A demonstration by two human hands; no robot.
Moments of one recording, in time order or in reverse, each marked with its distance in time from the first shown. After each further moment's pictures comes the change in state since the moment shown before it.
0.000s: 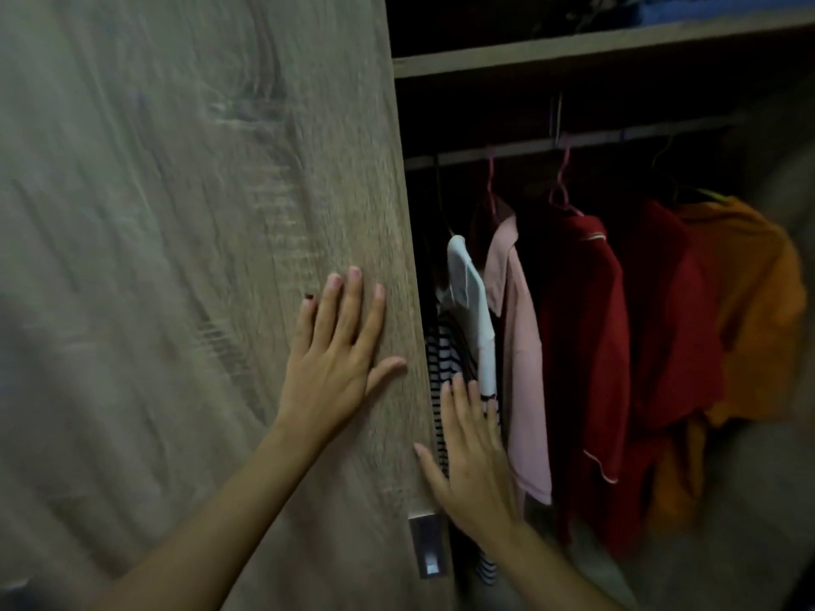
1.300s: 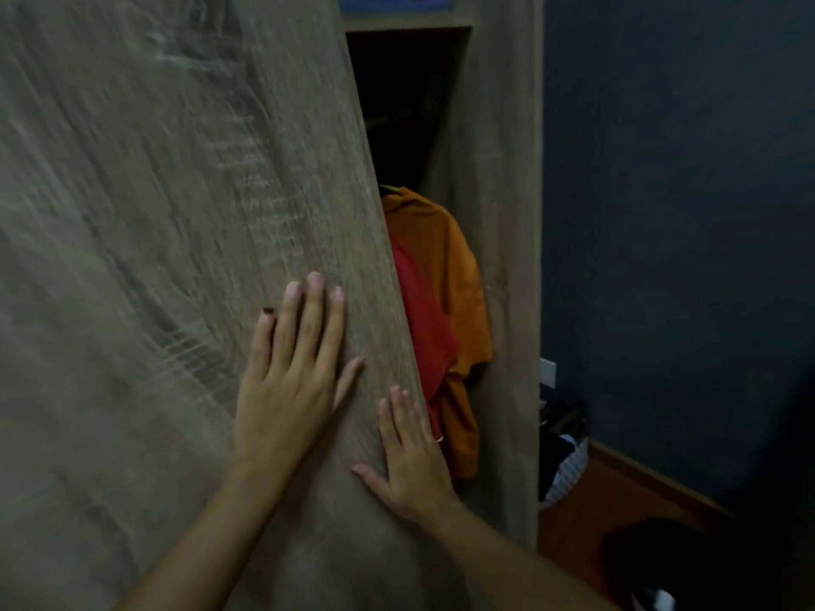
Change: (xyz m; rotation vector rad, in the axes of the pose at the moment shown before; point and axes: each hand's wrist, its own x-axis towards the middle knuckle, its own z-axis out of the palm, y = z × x) left_hand 0.122 0.247 -0.005 -0.189 0.207 0.198; right_hand -0.056 0.216 -0.066 -0.230 -0.018 0.289
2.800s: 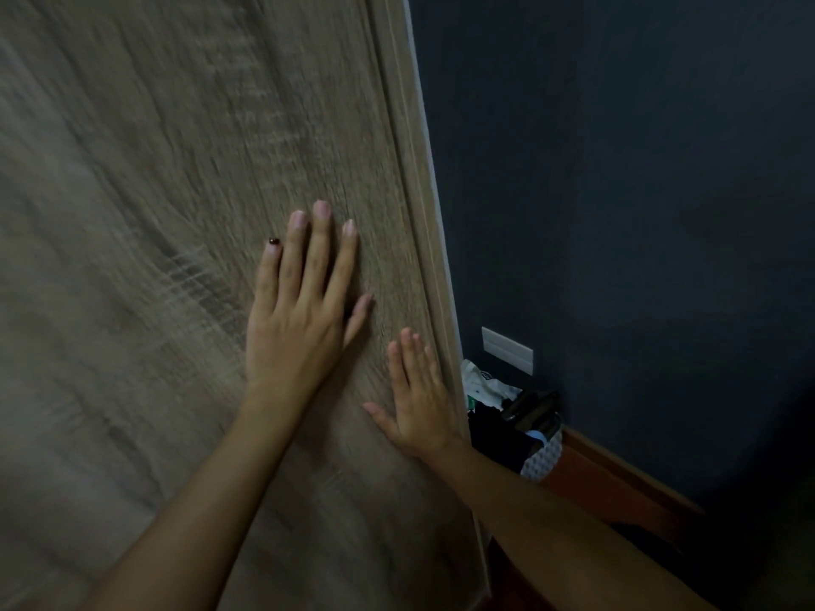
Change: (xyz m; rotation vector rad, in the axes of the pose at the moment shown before) left_hand 0.144 0.176 0.054 -0.065 0.039 -0.017; right_hand 0.053 0.224 -0.033 -0.012 0.160 -0.054
